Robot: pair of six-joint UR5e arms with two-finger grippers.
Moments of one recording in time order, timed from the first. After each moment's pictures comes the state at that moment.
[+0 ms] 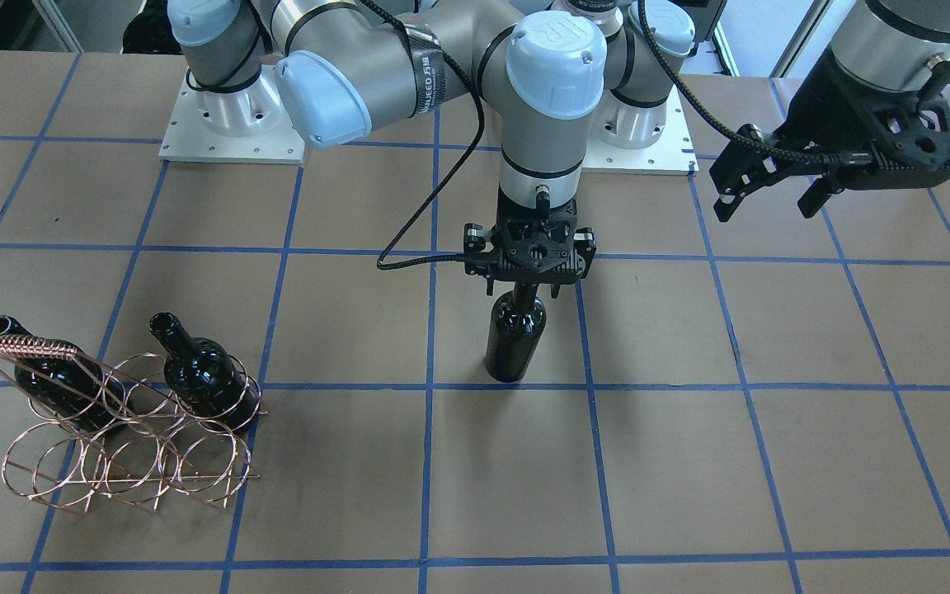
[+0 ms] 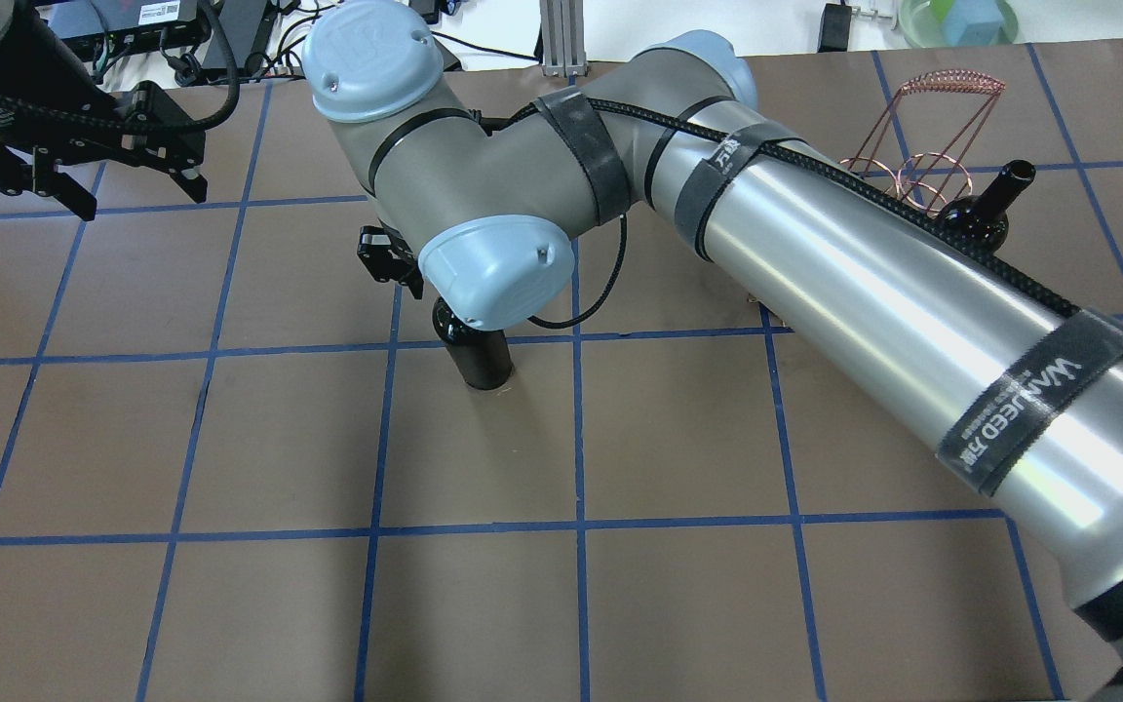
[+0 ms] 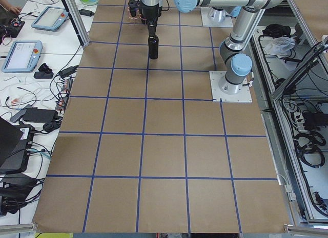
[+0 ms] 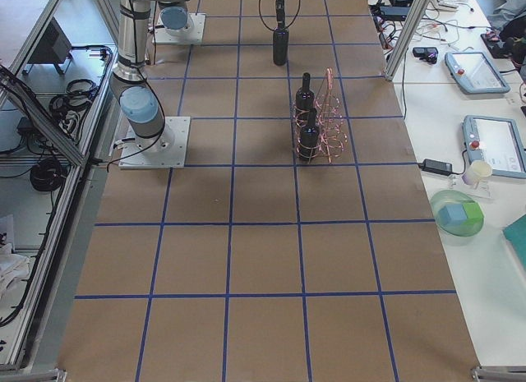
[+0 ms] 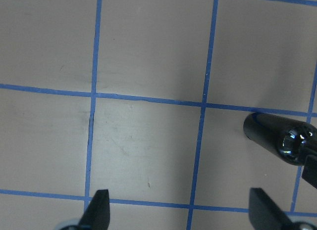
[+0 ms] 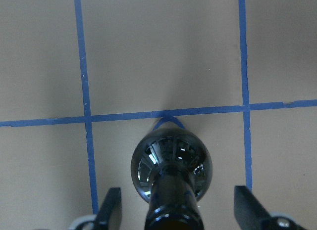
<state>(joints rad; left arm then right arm) -1.38 -1.55 -1.50 -1.62 1.54 0.08 2.14 -1.13 1.35 -1.89 -1.58 0.63</state>
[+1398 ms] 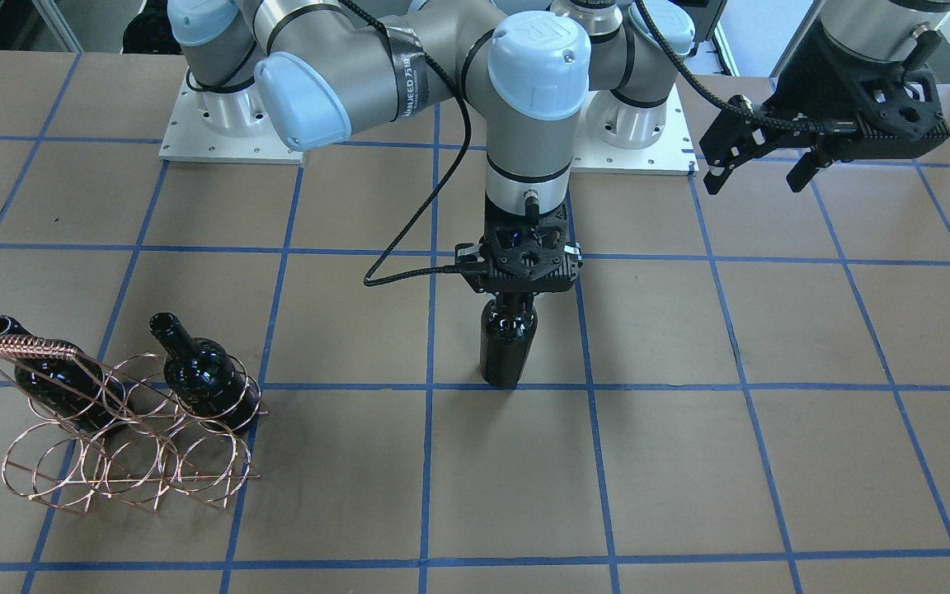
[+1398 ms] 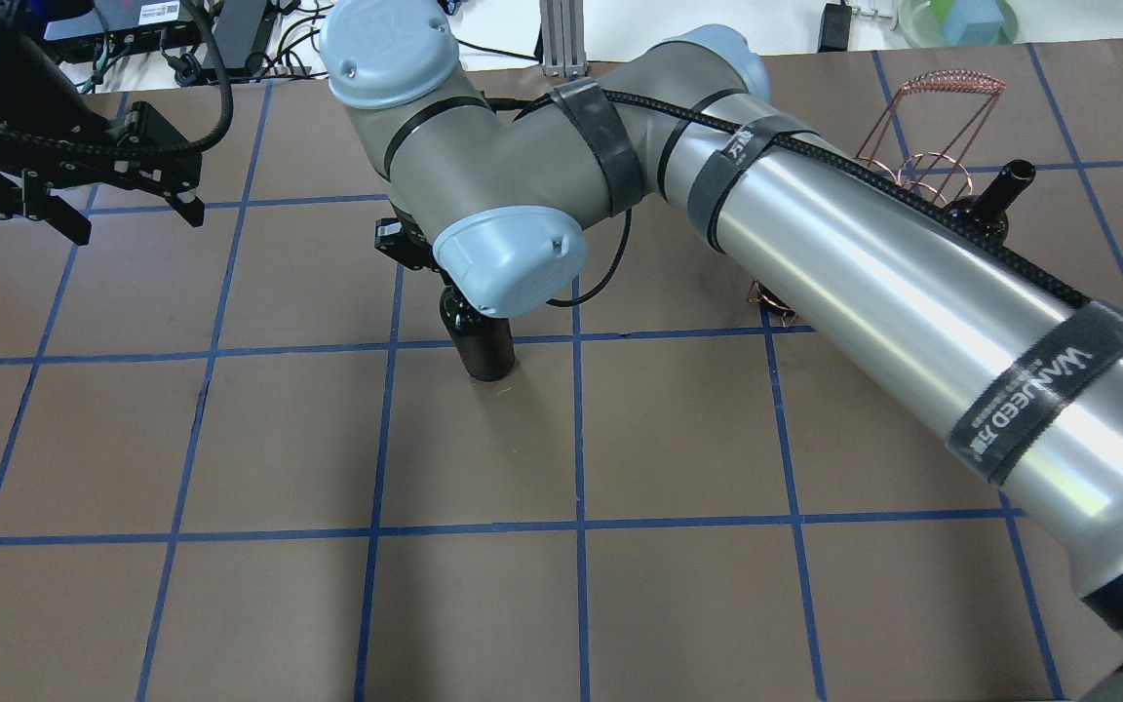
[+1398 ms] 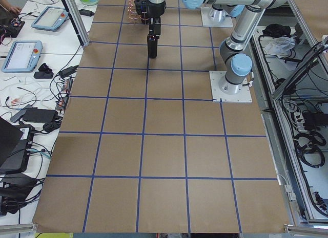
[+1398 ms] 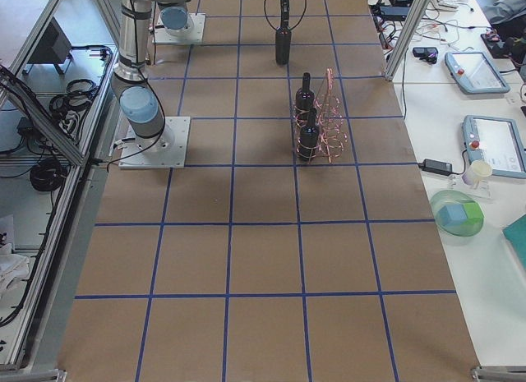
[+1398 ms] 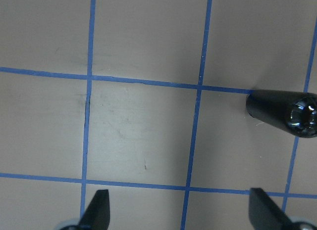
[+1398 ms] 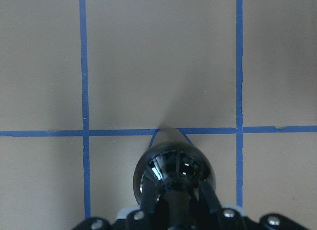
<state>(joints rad) -1.38 -1.50 -1.52 -1.68 1.53 0.08 2.09 -1.16 1.35 -1.91 -1.59 0.54</state>
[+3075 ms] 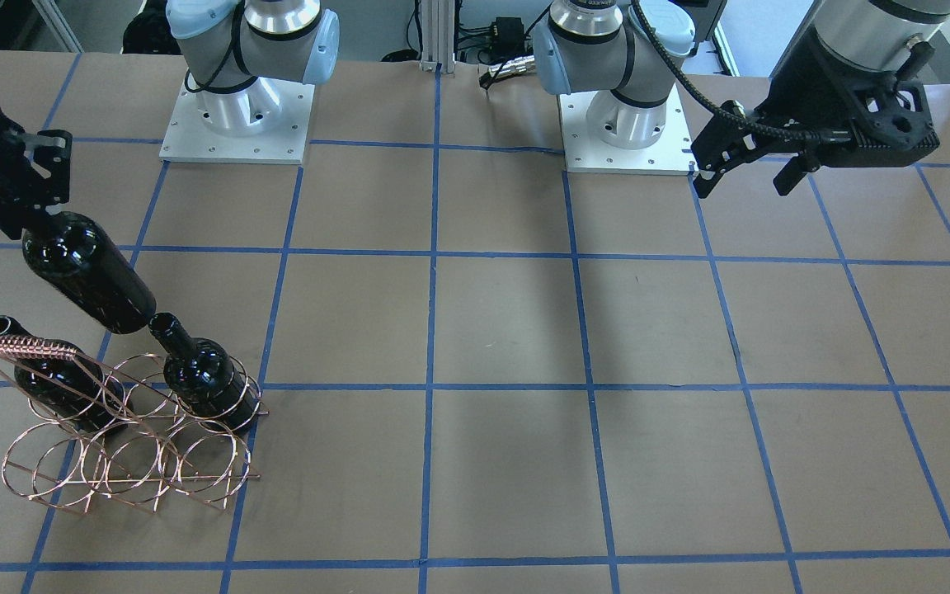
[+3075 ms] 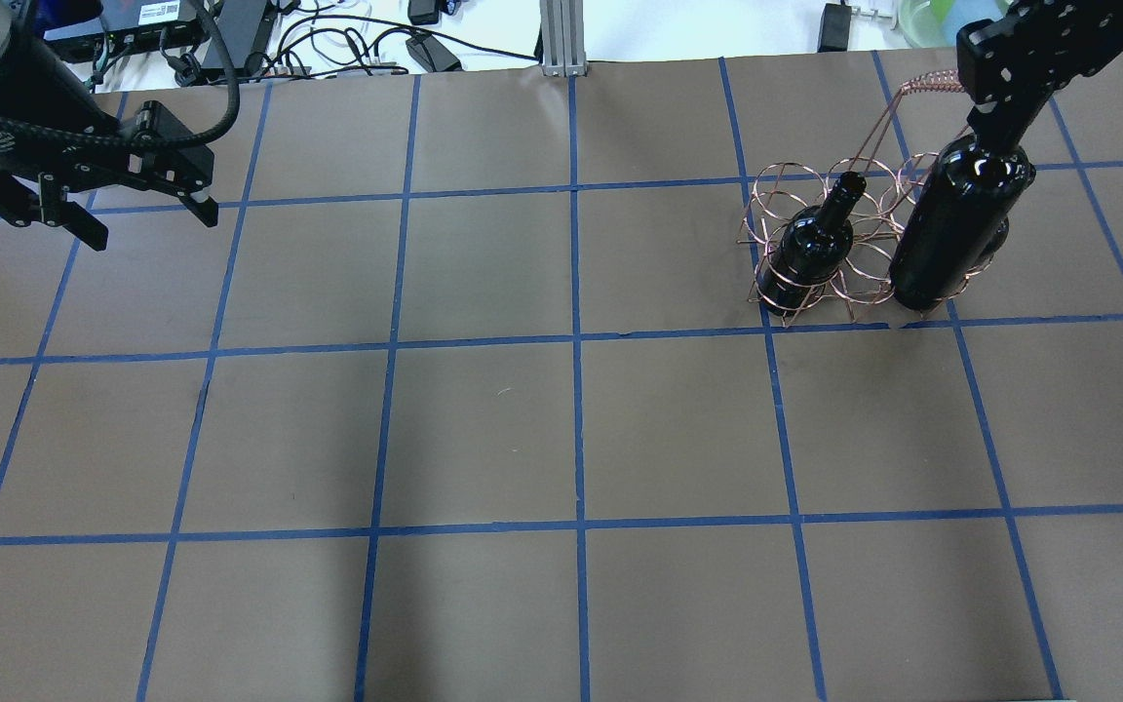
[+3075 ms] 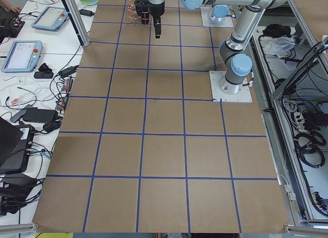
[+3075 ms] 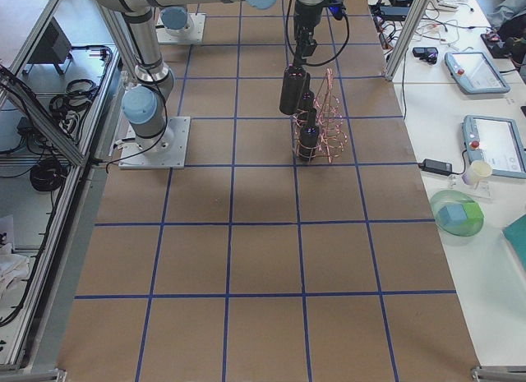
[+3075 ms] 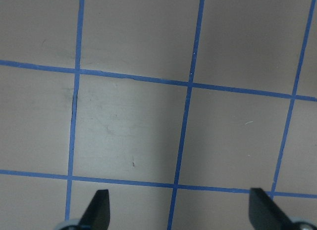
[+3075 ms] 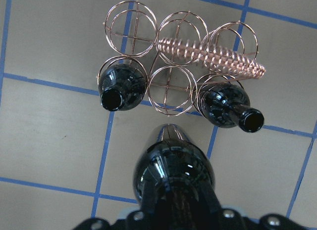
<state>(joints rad) -1.38 -1.51 -1.52 -1.69 1.50 0.05 1.40 -1.45 1.29 -1.42 -1.61 -0.37</state>
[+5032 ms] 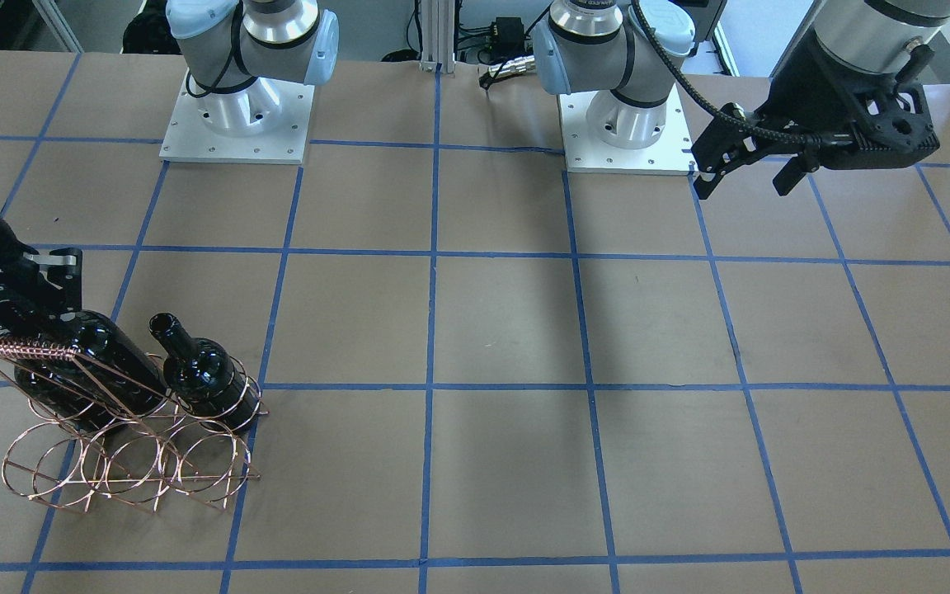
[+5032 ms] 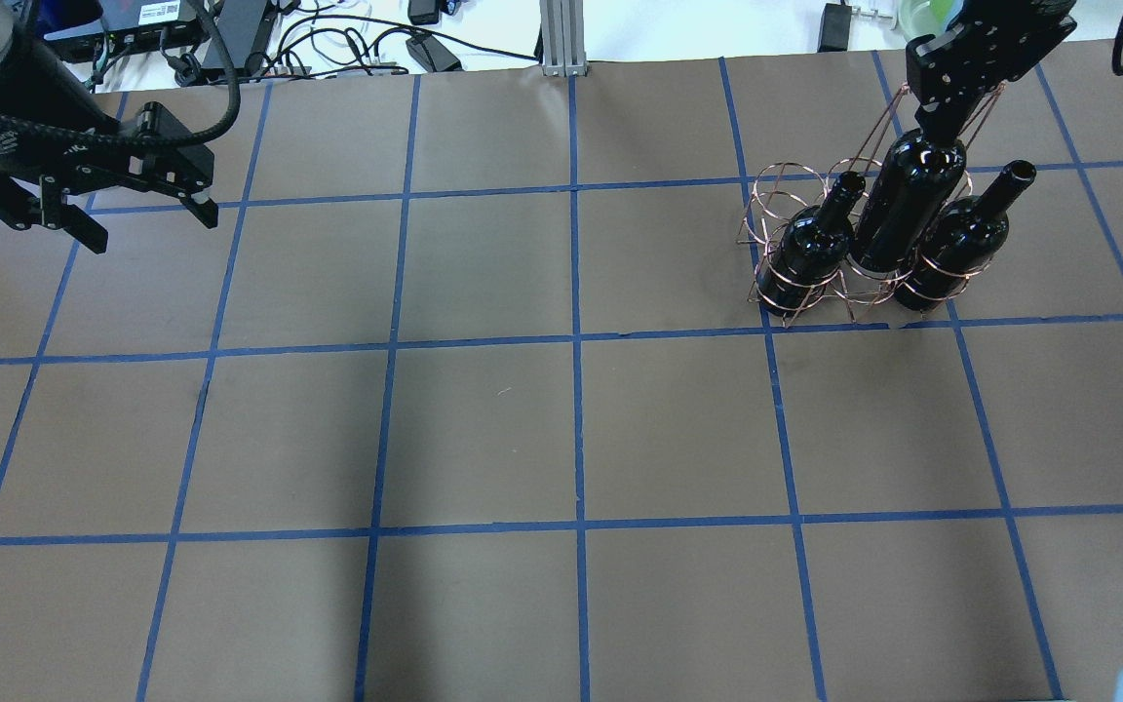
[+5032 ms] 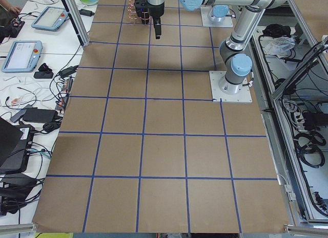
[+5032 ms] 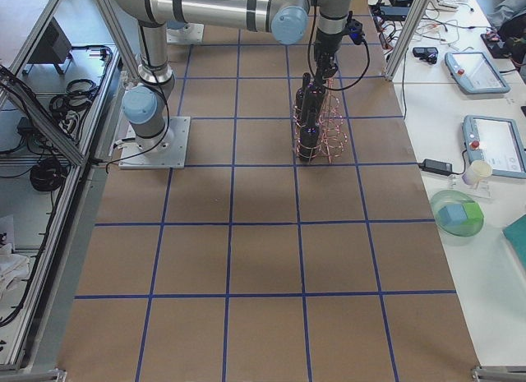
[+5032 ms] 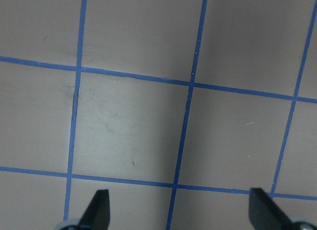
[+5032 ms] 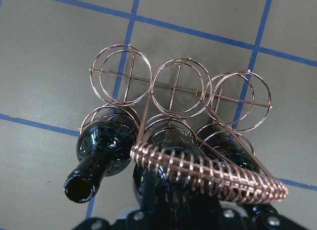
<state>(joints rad) -1.38 -1.51 -1.53 -1.69 1.50 0.04 1.39 -1.33 1.35 -1.62 -1.57 -0.43</state>
